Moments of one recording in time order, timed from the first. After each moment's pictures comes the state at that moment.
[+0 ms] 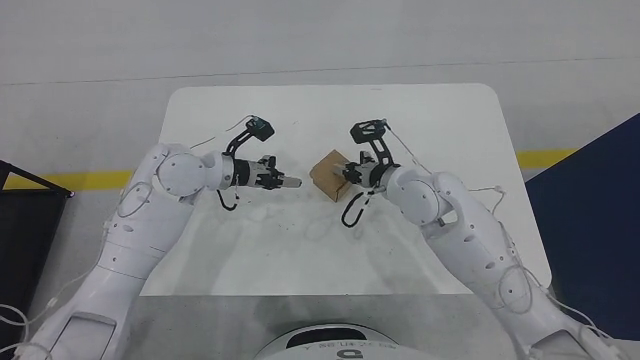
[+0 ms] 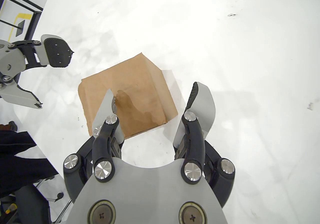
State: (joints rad) left arm 1.07 -1.09 -1.10 -1.41 0.34 -0.44 -1.10; right arm -1.24 -1.17 1.01 -1.68 -0.72 0.14 0.77
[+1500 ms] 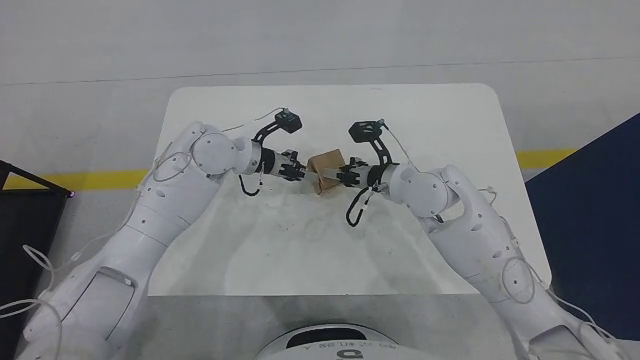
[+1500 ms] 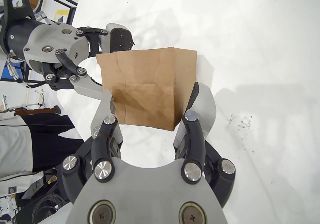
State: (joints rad) left arm 0.84 -1.16 -0.85 -1.18 0.29 -0.45 -1.07; right arm -1.23 -1.18 1.03 -1.65 -0.54 0.08 0.81
